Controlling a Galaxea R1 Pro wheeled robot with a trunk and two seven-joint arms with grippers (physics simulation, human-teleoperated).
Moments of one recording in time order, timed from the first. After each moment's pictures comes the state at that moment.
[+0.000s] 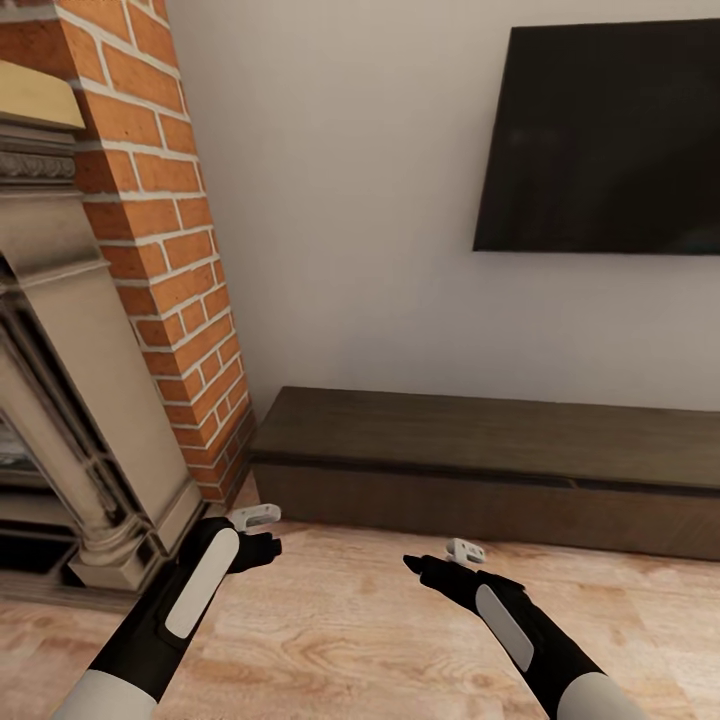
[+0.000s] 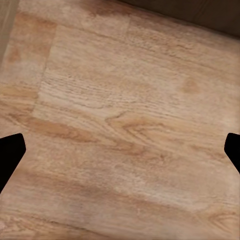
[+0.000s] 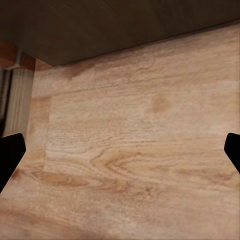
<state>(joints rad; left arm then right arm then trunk) -0.49 0.06 -0.24 -1.24 0.76 0.95 0.65 -0.52 -0.06 0.34 -0.72 -0.74 0.35 0.06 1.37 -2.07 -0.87</state>
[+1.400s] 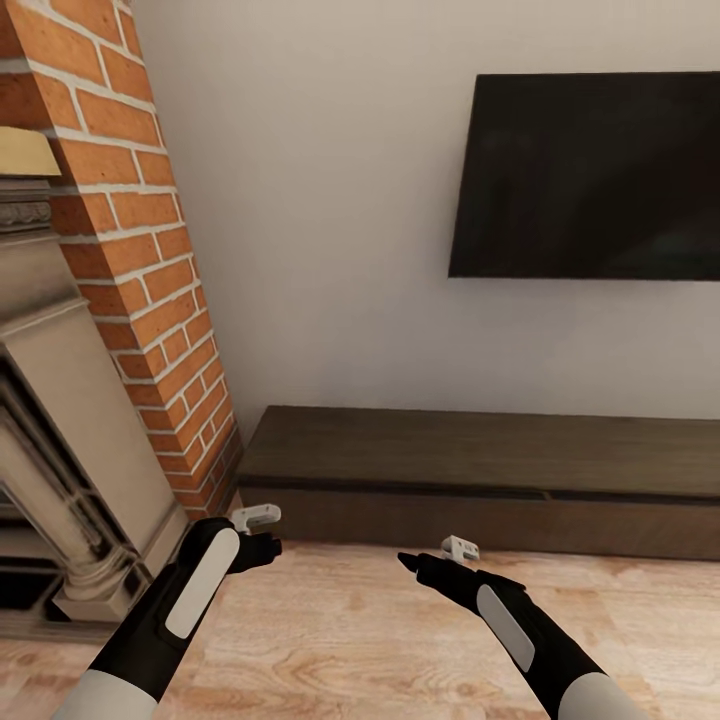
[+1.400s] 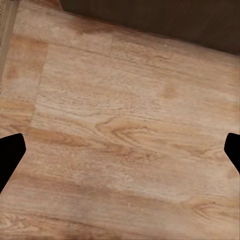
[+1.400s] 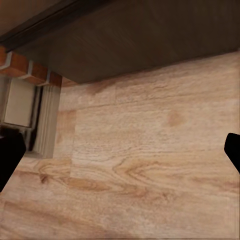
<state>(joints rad) -0.49 0.06 -0.24 -1.24 0.76 0.95 0.65 -0.52 -0.07 0.34 -0.72 -0.73 0.35 0.15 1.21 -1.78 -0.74</state>
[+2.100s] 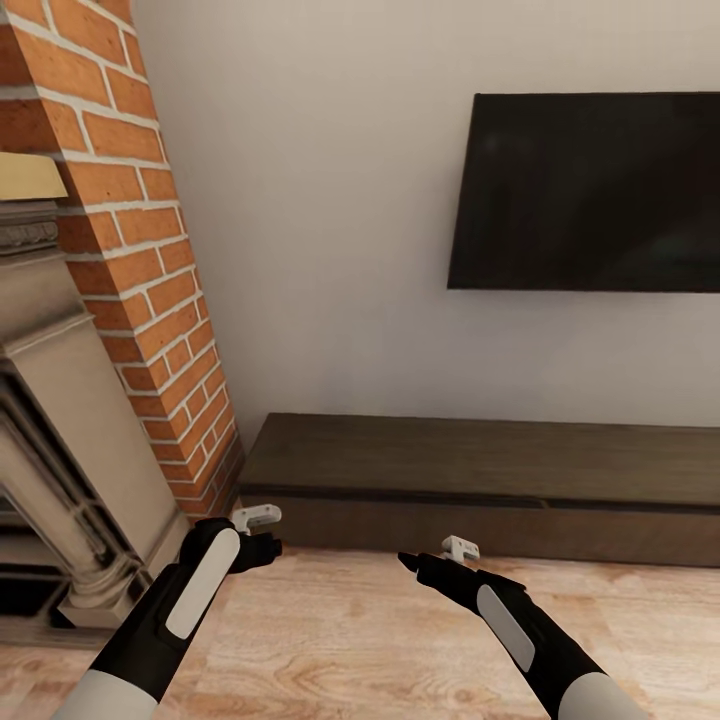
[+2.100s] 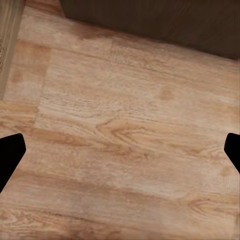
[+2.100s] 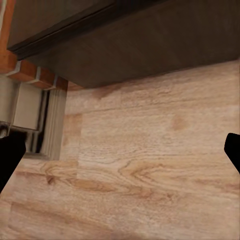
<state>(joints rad) -0.49 0.06 -0.24 -1.24 0.76 0.95 0.65 -0.52 -0.07 0.34 -0.72 -0.73 0.35 0.16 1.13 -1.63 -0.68</state>
